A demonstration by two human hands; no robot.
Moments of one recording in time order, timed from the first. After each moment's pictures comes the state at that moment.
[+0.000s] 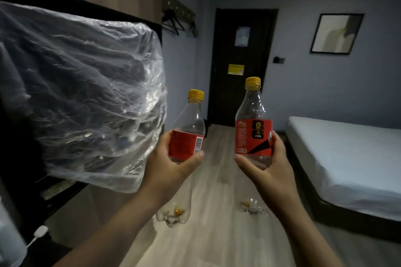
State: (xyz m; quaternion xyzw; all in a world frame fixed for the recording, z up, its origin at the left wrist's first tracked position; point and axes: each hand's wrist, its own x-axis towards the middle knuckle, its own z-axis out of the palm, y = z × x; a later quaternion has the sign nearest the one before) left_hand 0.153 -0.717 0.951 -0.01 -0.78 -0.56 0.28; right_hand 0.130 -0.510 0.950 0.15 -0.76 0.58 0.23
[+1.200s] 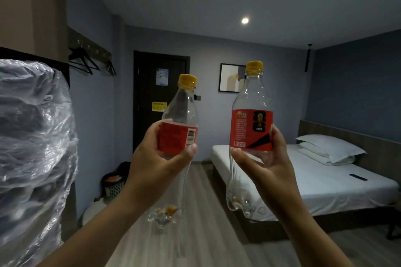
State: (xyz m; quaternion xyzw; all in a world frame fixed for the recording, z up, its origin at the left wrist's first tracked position) left_hand 0.103 -0.639 1.062 -0.31 -0.69 -0.60 0.27; right_hand 0.151 -0.437 1.052 0.14 -0.72 0.54 0.41
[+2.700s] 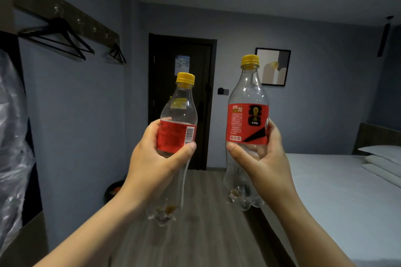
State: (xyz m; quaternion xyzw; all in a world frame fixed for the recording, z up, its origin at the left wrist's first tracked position) left_hand -0.457 -0.574 1.040 -0.23 -0.72 -0.59 0.28; right_hand -0.438 -0.365 1.036 0.14 -0.73 0.57 0.35
